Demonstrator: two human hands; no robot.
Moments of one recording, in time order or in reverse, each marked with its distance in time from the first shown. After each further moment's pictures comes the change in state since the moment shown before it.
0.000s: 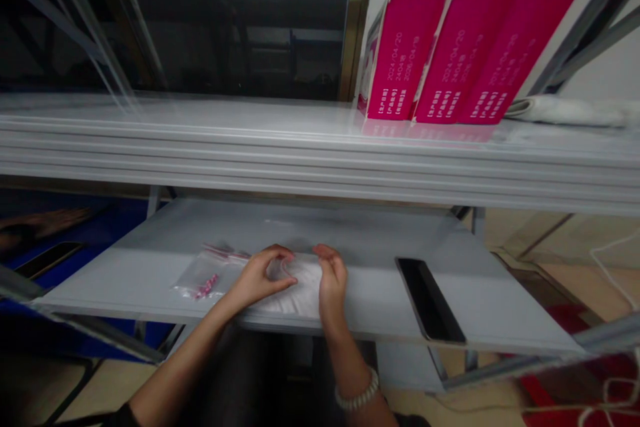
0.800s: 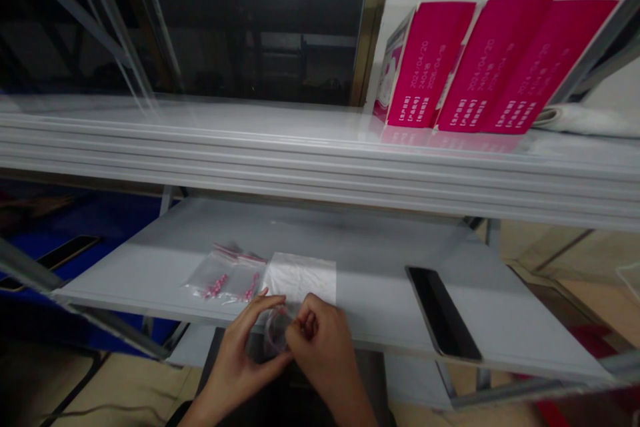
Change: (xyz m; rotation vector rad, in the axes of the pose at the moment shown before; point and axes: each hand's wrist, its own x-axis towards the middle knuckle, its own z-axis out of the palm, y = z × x) left_hand -0.097 0.043 0.016 -0.043 0.243 -0.020; right_hand -0.072 -0.087 -0.005 -0.633 -0.536 0.011
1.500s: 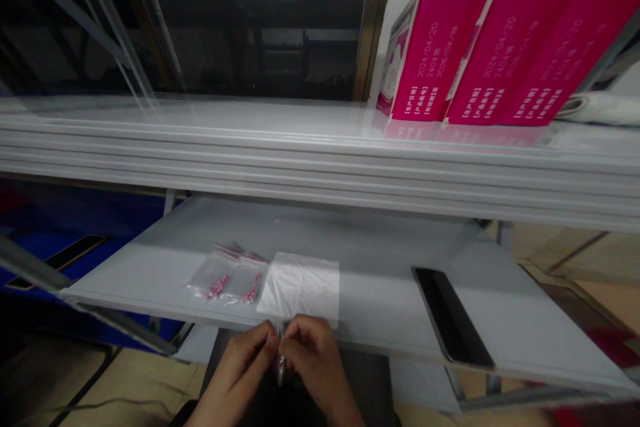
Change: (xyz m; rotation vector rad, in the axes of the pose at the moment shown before) left_hand -0.005 0.020 -0.006 -0.238 -0.213 -0.347; right_hand -0.009 0.024 0.025 0.580 -0.243 0.198
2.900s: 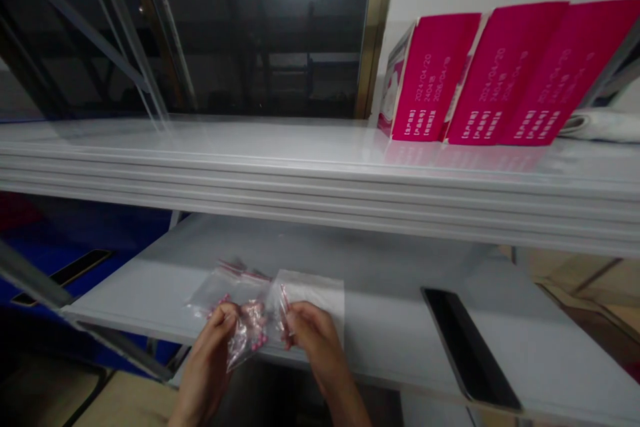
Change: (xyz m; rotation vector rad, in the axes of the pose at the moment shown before) left_hand 0.026 -0.022 -0.029 -0.717 0.512 -0.161; right_hand 0.046 0.002 -0.007 0.291 0.010 -0.087
